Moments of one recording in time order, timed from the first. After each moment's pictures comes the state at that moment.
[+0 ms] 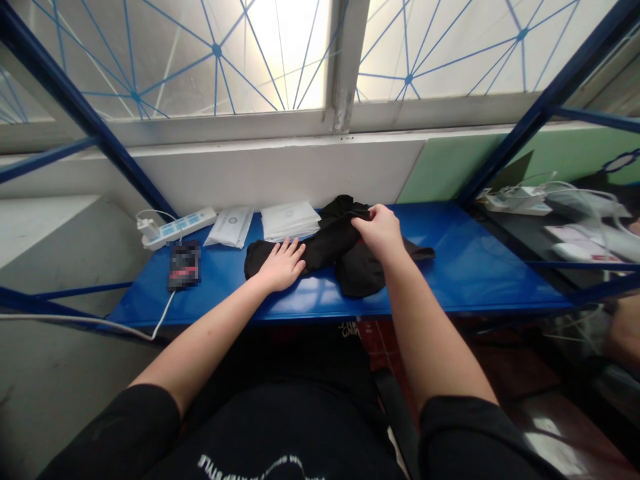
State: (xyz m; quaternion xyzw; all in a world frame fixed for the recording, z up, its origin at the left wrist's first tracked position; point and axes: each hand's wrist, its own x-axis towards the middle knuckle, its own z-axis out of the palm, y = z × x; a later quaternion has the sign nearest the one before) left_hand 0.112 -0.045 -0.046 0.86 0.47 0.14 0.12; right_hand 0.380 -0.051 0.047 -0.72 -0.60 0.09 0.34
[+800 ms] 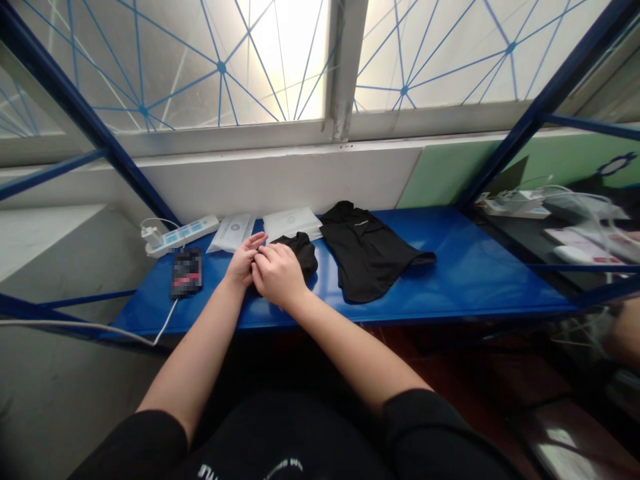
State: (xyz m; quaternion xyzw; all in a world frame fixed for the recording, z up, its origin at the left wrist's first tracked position) left_hand 0.043 -0.024 -0.024 0.50 0.46 0.51 0.52; right_hand 0.187 -0.102 0.024 -0.45 -0.84 -0.03 0.29
